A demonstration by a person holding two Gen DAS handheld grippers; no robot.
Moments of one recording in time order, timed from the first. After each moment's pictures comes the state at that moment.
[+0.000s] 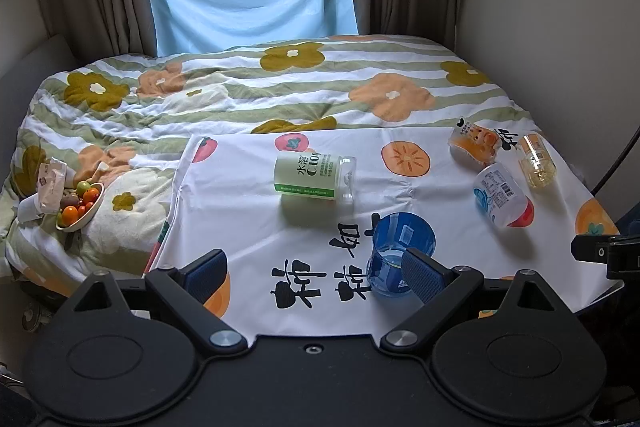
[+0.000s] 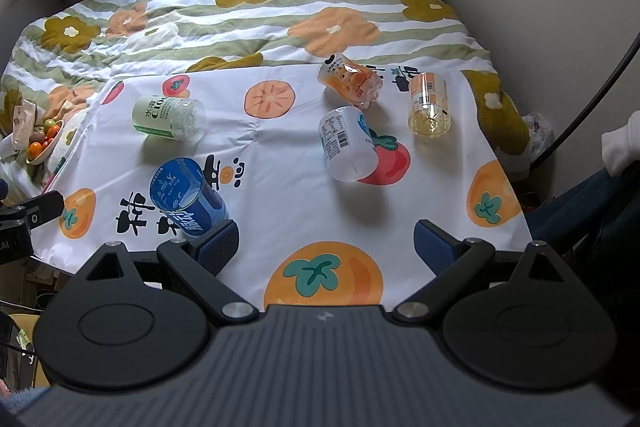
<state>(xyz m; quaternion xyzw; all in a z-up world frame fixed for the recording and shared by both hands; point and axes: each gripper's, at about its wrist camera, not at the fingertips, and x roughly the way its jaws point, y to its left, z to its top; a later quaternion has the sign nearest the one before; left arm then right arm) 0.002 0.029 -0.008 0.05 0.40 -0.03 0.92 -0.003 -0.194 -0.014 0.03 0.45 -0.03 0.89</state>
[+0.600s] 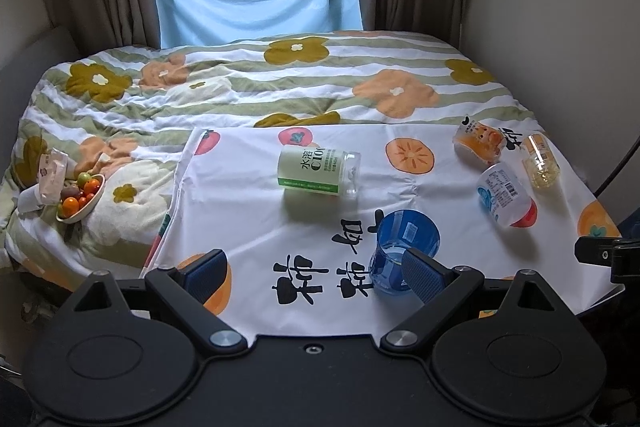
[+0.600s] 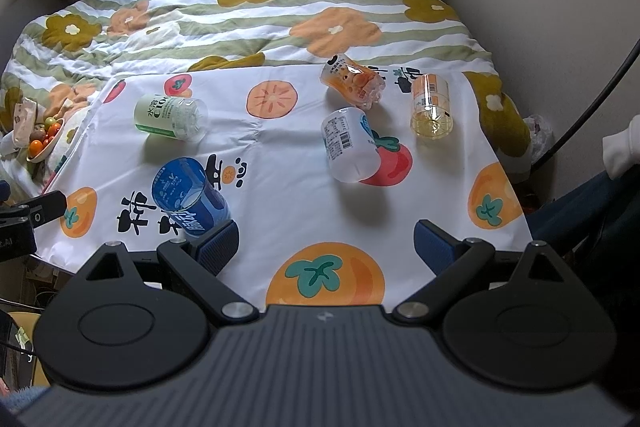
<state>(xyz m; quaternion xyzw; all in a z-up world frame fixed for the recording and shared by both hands) 0.005 0.035 -0.009 0.04 0.41 -0.03 0.91 -0.001 -0.192 -0.013 0.03 0.45 -0.03 0.89</state>
